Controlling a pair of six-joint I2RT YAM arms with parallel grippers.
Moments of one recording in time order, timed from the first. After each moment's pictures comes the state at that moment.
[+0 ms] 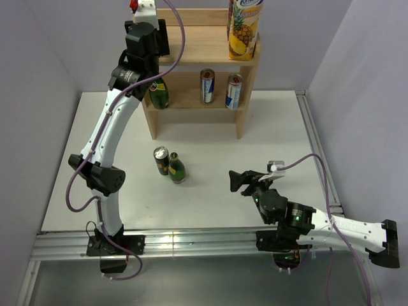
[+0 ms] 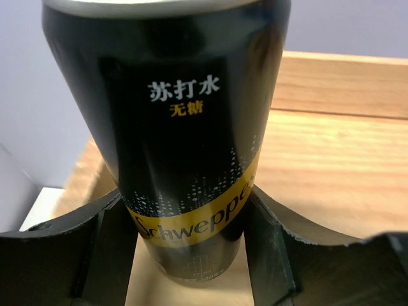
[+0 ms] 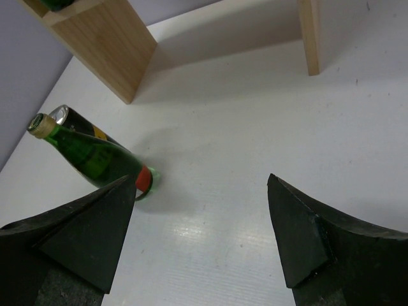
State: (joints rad) left arm -0.48 1.95 2.44 -0.49 -0.56 -0.05; right arm 1.23 0.47 0.32 -0.06 0.96 0.61
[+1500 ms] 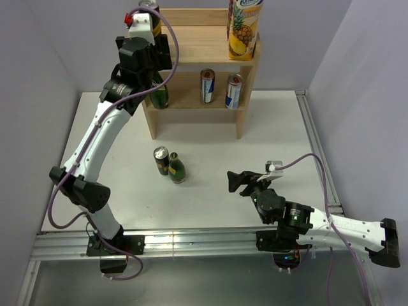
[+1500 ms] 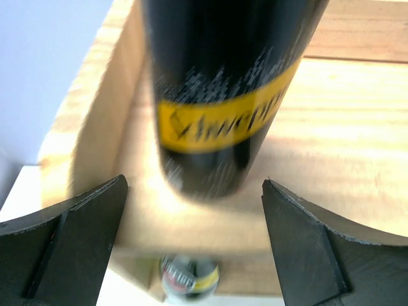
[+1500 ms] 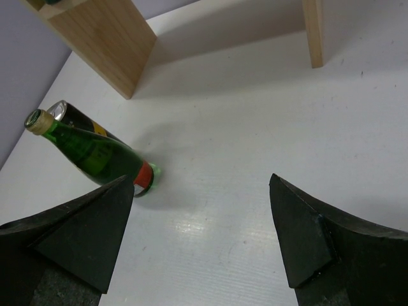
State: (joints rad) left arm -0.47 1.74 2.09 -0.41 -0.48 -0.11; right arm 1.23 0.50 0.32 -0.06 0.96 0.65
